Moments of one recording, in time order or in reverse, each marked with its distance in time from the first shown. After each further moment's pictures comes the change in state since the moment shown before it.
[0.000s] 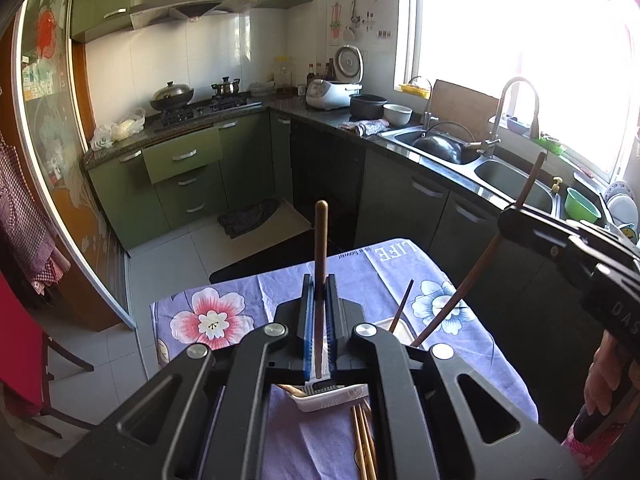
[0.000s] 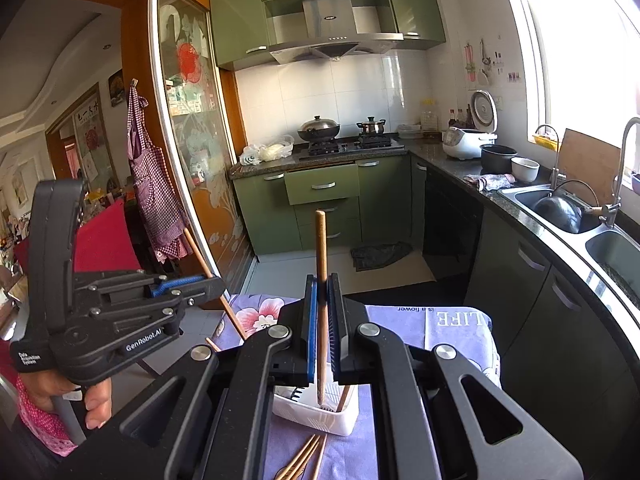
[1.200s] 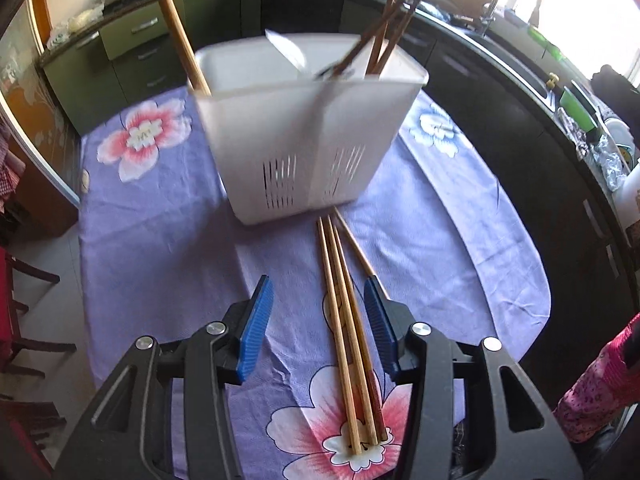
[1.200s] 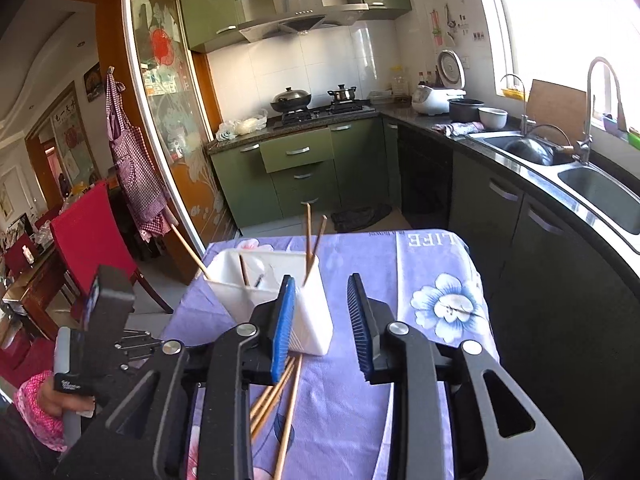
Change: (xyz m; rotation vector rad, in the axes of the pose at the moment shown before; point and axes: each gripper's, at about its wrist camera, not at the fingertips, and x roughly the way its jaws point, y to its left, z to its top) left arm 0.079 -0.022 -0.180 -0.016 0.461 -0.125; right arm -0.038 -0.045 -0.139 0.085 0.080 -0.069
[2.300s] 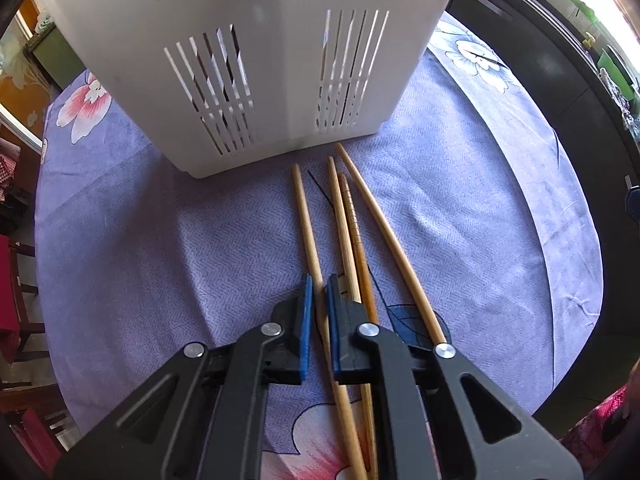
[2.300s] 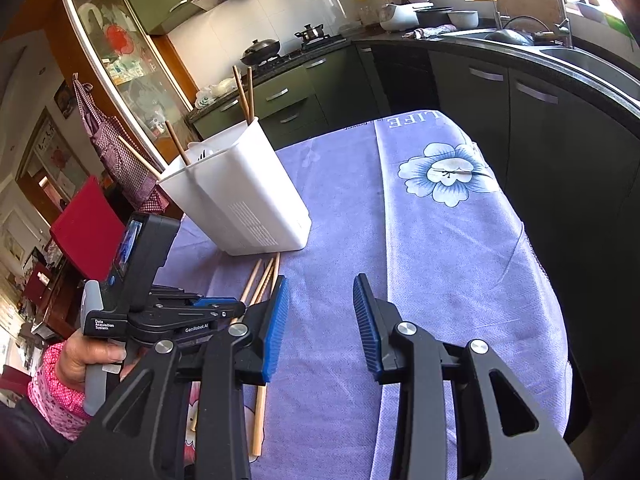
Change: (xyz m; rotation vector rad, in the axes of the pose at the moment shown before) left arm 0.094 -0.021 -0.001 0.002 0.155 0.067; right arm 0.042 -0.052 -0.106 0.198 0.196 0.059
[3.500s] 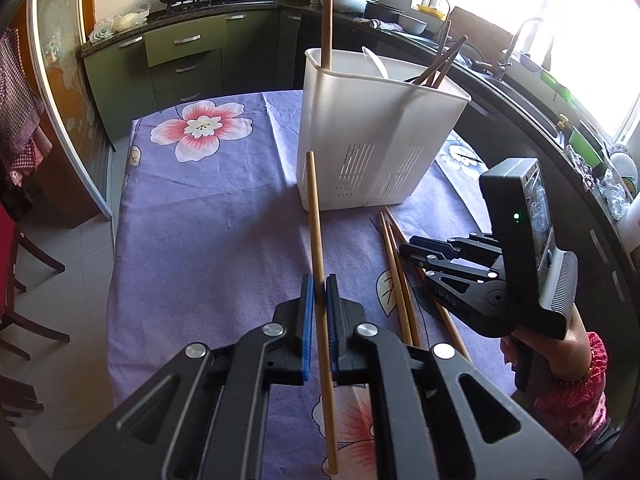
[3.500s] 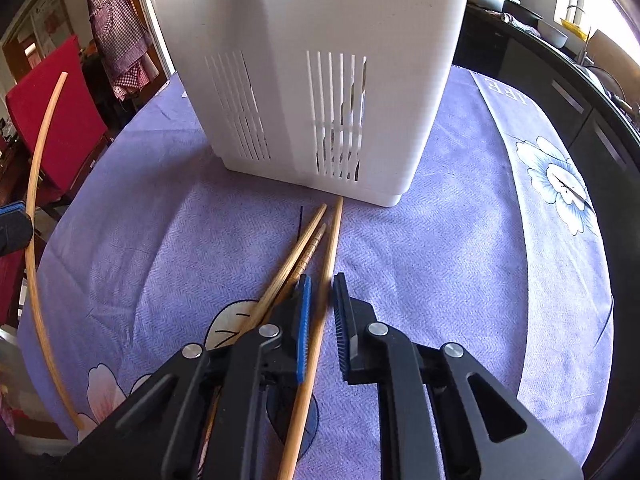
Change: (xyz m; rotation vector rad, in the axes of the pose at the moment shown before) left arm -0.109 0.078 -0.081 -0.102 -0.352 -0.044; right arm 0.175 0.097 -0.019 -0.327 0.273 -0.185
